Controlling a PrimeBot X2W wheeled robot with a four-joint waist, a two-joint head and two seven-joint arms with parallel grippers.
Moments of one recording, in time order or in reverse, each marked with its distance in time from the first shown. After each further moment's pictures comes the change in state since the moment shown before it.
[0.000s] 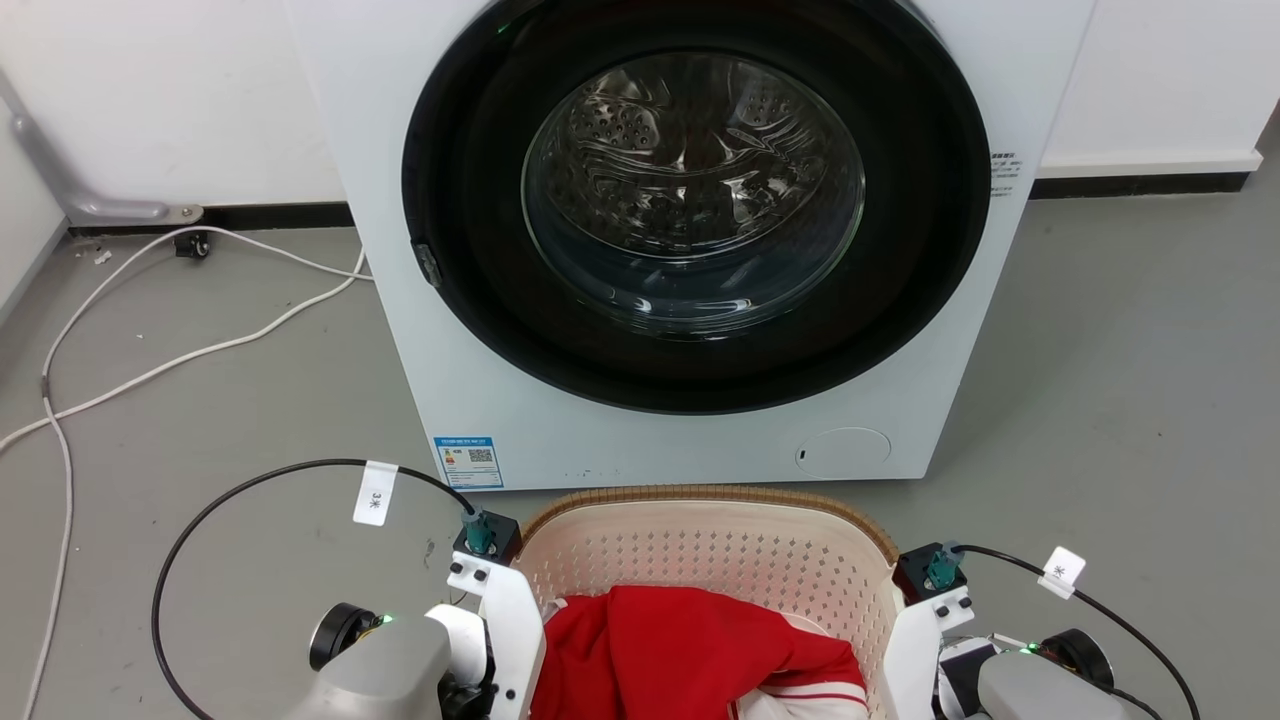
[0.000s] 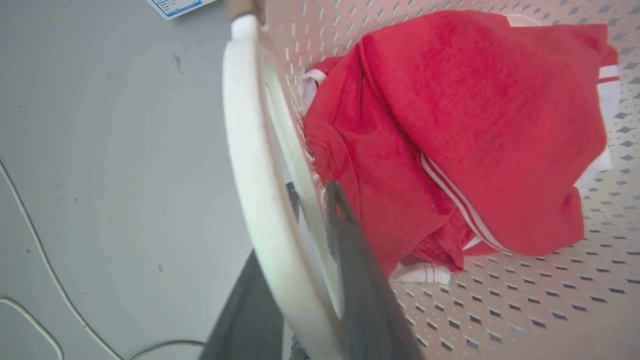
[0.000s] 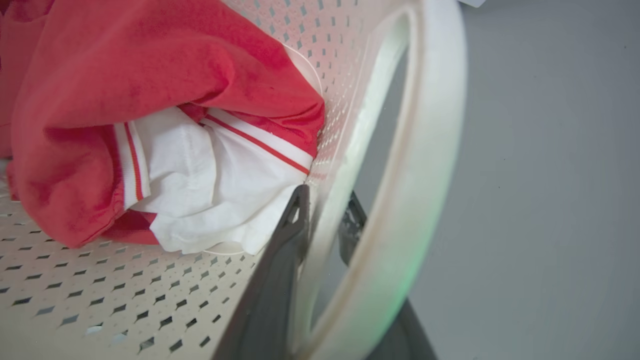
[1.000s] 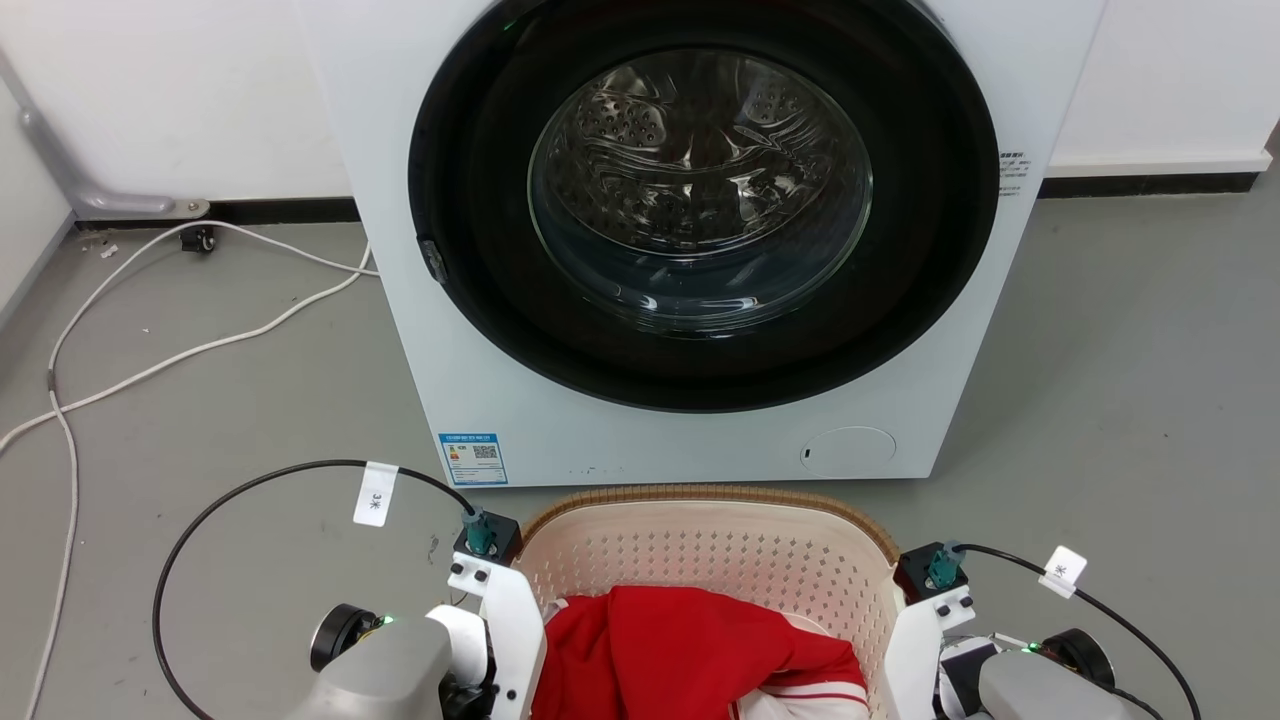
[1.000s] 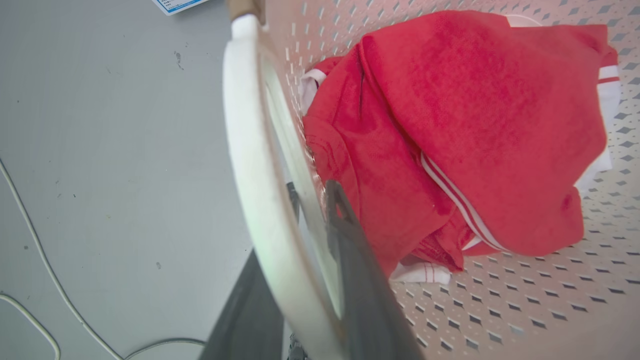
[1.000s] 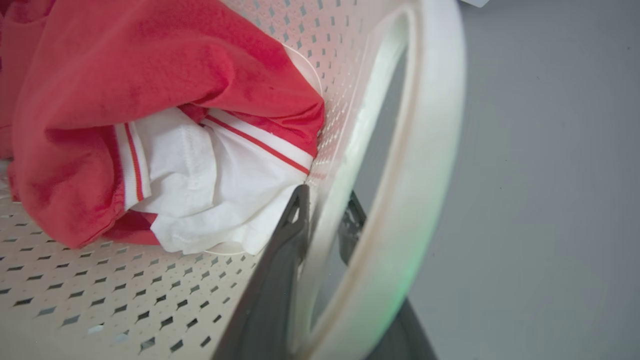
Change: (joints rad) left arm 0.000 -0.003 -0.004 0.004 -0.006 0.000 -0.003; right arm -0.007 -0.001 0.041 0.007 0.044 0.000 -0.005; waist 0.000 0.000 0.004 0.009
